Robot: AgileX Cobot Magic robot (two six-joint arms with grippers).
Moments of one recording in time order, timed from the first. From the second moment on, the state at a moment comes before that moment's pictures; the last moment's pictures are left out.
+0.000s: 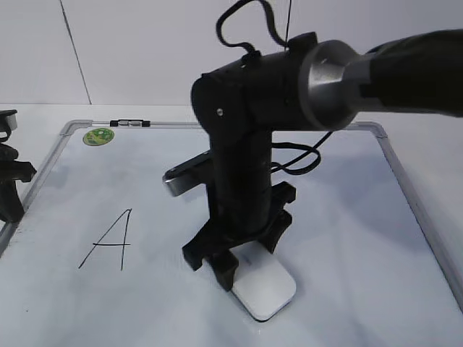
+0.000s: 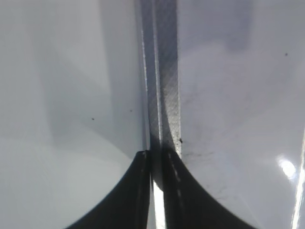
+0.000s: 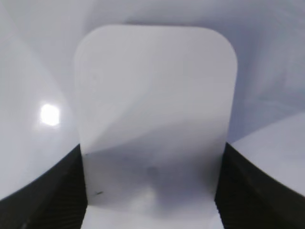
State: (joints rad) left arm 0.05 1.94 -1.22 -0.24 0.90 0.26; right arm 0.76 2.09 -1.57 0.02 1.21 0.06
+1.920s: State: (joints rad) left arm 0.05 1.95 -1.22 -0.24 0.90 0.26; right arm 0.17 1.92 -1.50 -0.07 1.22 0.14
